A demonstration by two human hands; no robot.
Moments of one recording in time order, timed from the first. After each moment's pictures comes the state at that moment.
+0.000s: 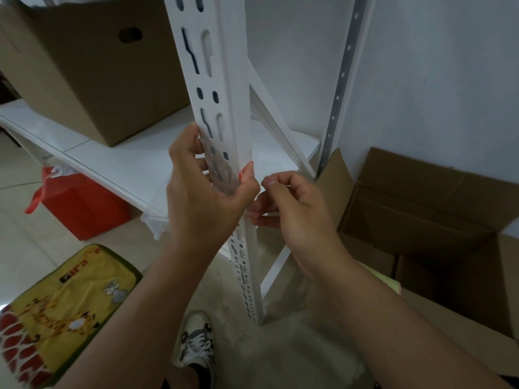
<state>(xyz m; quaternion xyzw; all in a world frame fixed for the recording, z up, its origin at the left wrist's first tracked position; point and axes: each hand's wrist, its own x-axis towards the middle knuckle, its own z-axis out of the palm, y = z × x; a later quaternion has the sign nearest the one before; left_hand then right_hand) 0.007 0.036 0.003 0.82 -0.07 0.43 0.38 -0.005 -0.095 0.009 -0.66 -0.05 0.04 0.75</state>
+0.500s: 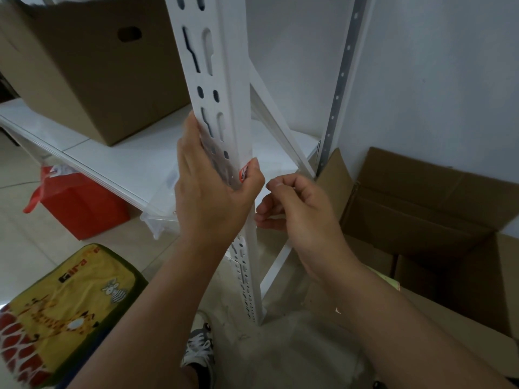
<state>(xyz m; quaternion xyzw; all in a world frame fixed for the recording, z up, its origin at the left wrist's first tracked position) 0.007 0.022 0.007 0.82 -0.01 0.43 0.37 -0.006 -0.100 0.007 -0.66 -0.04 0.04 0.75</state>
